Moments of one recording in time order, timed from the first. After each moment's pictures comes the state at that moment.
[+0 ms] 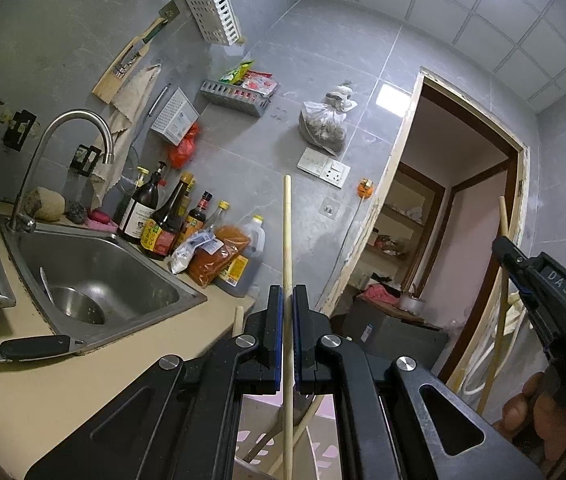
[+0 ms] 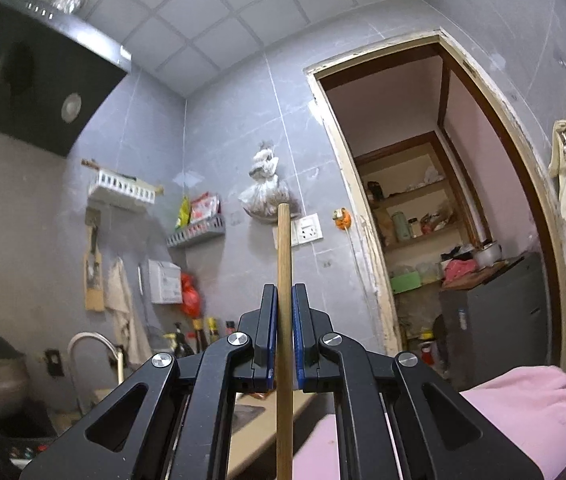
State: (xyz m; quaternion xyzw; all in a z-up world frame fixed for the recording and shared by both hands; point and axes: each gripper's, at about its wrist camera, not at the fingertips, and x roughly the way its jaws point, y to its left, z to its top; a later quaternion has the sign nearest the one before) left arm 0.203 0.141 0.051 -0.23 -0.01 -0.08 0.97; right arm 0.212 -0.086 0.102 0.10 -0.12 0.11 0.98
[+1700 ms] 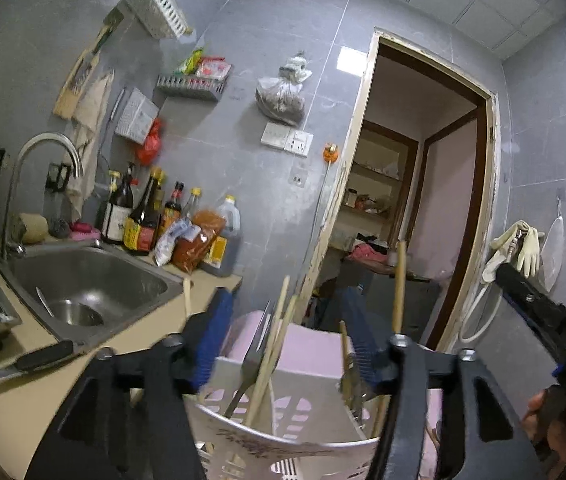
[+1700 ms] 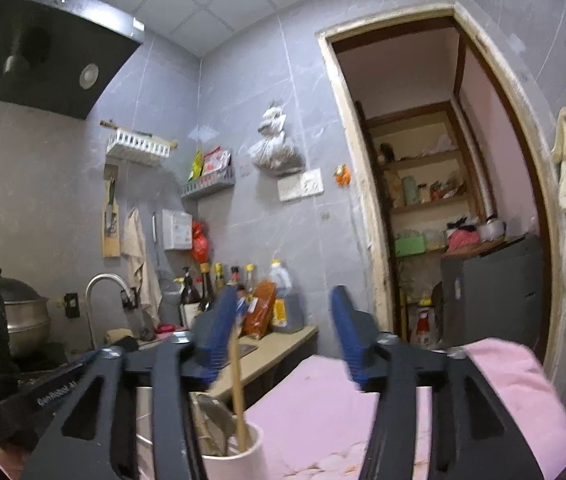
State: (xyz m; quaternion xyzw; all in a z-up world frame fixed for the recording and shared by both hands) left arm 0.173 0.106 0.062 -0.14 0.02 -0.12 0.98; right arm 0.162 -0.149 0.076 0.06 -0.05 0.15 0.99
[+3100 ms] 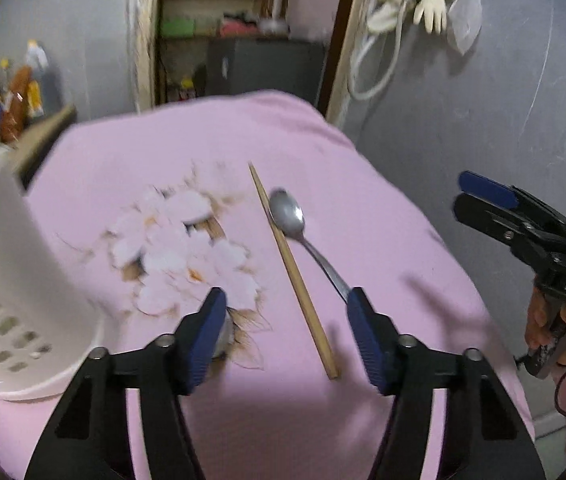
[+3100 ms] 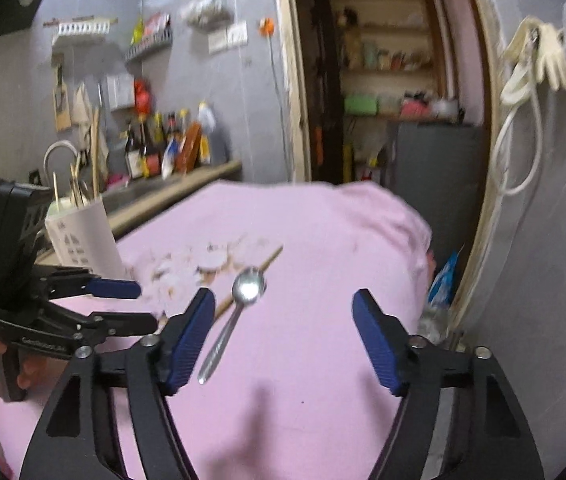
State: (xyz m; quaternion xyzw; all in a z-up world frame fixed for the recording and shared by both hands) left arm 0.210 -0.138 -0.030 0.06 0.40 -0.34 0.85; right arm 0.135 -0.326 0.002 0.01 0.26 0.12 0.96
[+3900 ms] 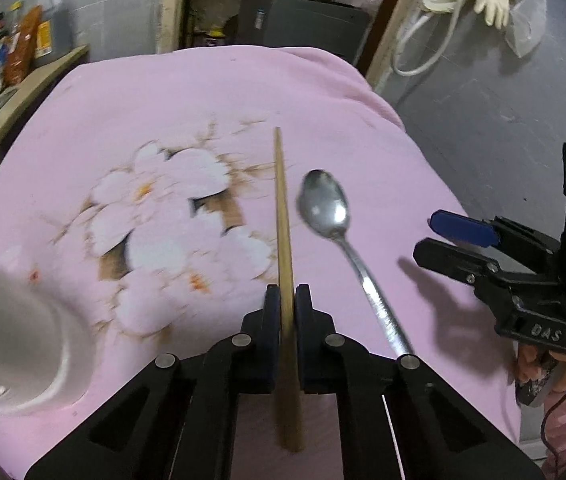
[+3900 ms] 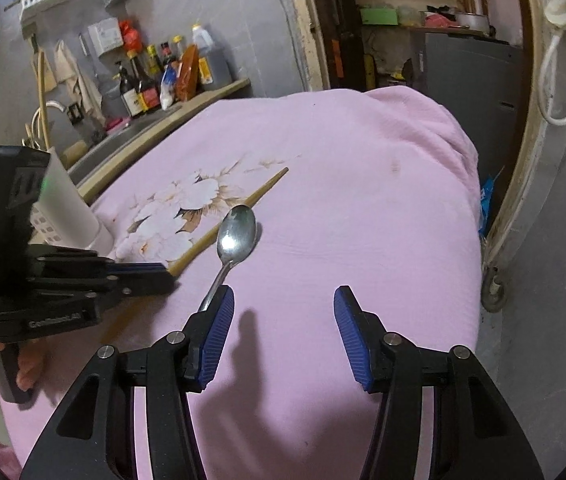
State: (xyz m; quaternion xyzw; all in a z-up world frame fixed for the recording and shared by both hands) left arm 0.267 -0.142 -0.047 0.03 0.48 -0.28 0.83; right arm 0.211 -0.321 -0.040 0.03 0.41 0.16 0.90
